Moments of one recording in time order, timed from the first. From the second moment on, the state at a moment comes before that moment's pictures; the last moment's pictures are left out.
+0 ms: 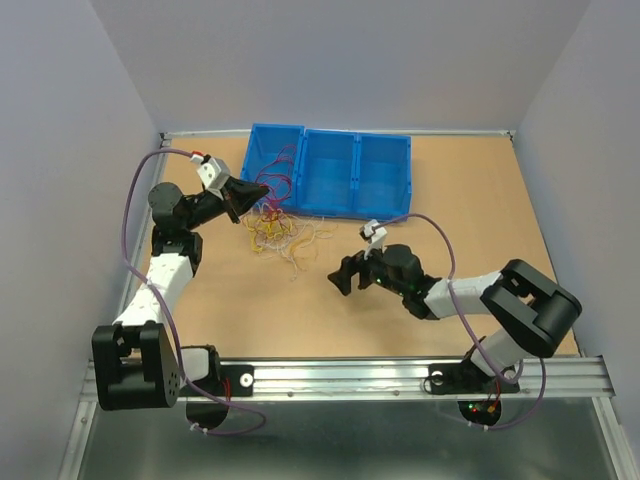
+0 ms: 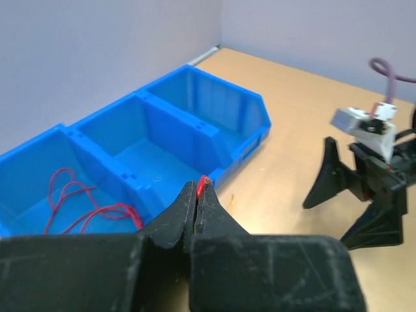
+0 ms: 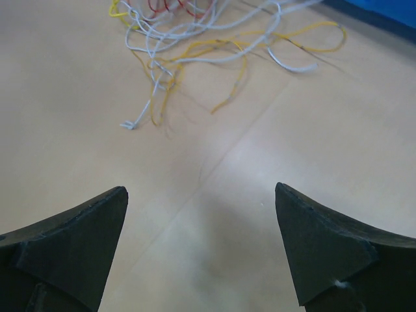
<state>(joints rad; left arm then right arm) 0.04 1.20 0.72 0.65 1.04 -0.16 0.78 1.49 0.41 0.77 -0.04 0.32</state>
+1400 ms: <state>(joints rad) 0.07 1.12 0.71 0.52 0.83 -0.13 0.86 1.66 0.59 0.83 0.08 0.37</state>
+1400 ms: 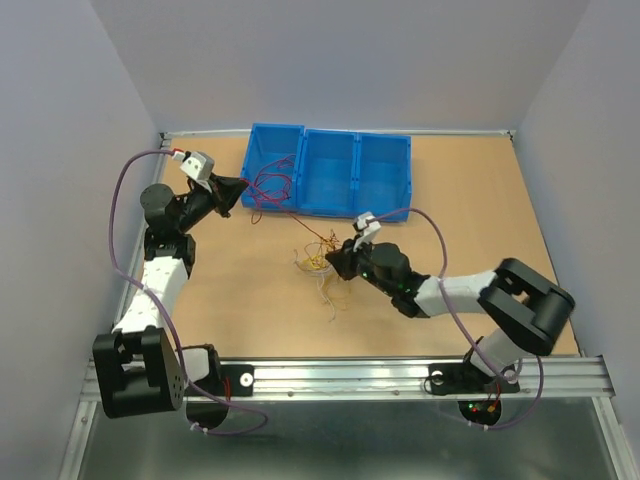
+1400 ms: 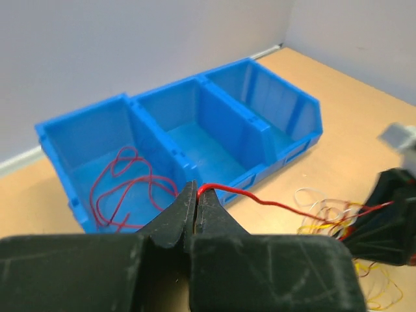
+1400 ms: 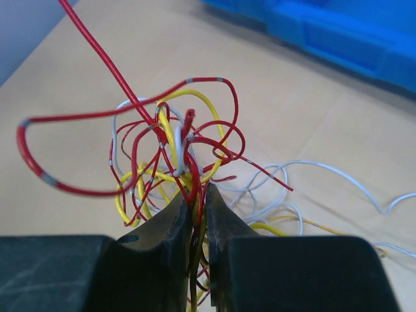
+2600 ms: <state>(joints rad) 0.23 1.40 0.82 0.54 0.67 -0.19 0.87 0.64 0.24 0.01 1.10 0.83</state>
